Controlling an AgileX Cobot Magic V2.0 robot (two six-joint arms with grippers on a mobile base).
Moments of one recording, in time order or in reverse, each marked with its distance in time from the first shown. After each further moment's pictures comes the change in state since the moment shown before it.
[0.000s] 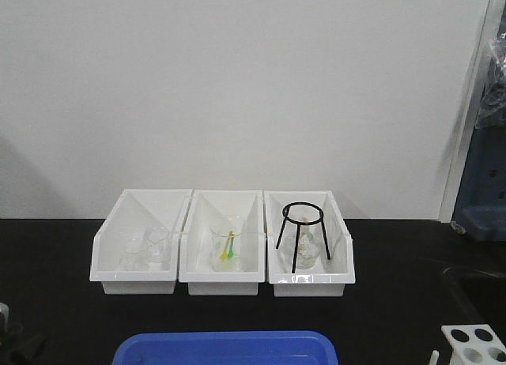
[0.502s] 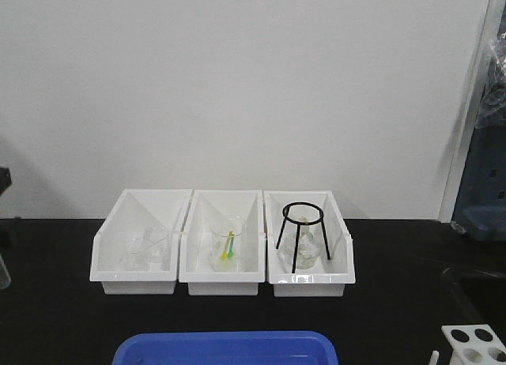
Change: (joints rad) left arm -0.032 -0.222 -0.342 0.000 0.042 -0.159; right arm 0.000 0.270 -0.189 0.003 0.063 -0.002
